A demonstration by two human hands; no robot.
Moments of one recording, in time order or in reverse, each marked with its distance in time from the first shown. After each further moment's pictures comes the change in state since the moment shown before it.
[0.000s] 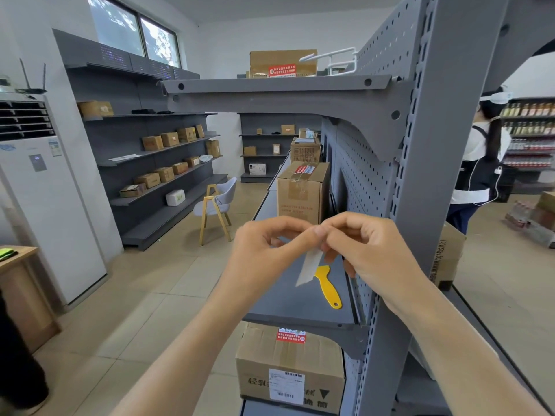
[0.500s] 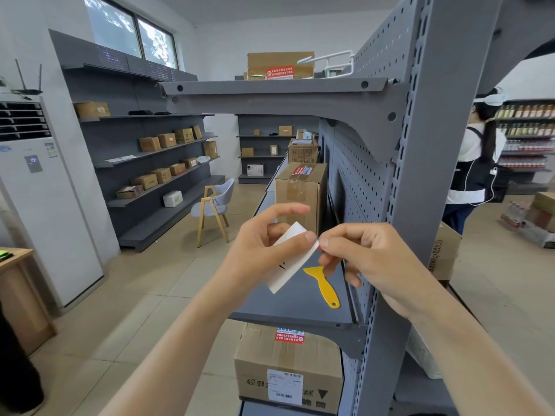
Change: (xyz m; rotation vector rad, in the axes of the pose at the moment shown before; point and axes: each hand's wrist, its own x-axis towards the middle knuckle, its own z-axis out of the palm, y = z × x) left_hand 0.005 -0.009 -0.008 -0.281 -0.149 -0.148; right_hand -0.008 -0.007 -0.007 0.071 -0.108 0.148
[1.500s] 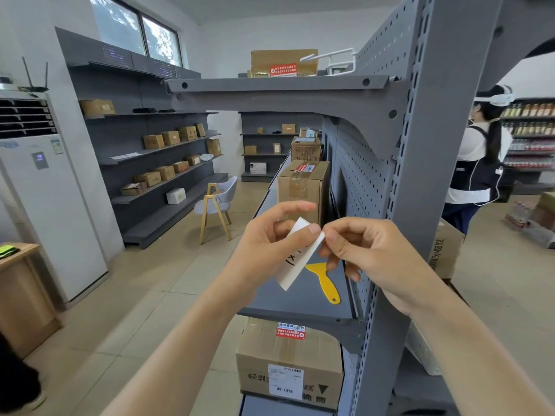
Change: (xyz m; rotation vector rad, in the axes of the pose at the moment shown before) left_hand -0.006 0.006 0.010 -0.063 -0.001 -0.027; right_hand -0.003 0.005 -0.005 0.007 -0.040 -0.062
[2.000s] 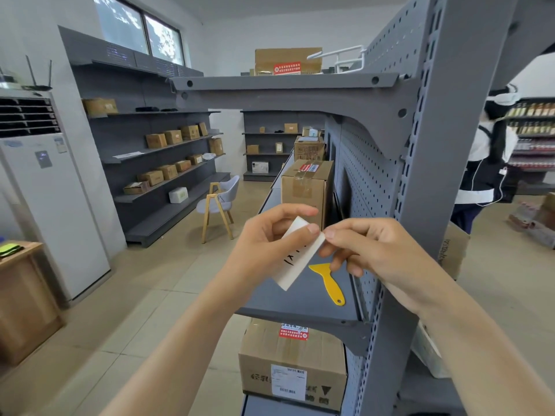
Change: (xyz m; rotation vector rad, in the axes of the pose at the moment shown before) left_hand -0.001 0.002 -0.007 0.027 0.039 0.007; right_hand 0.007 -0.007 0.002 0.038 -0.030 0.094
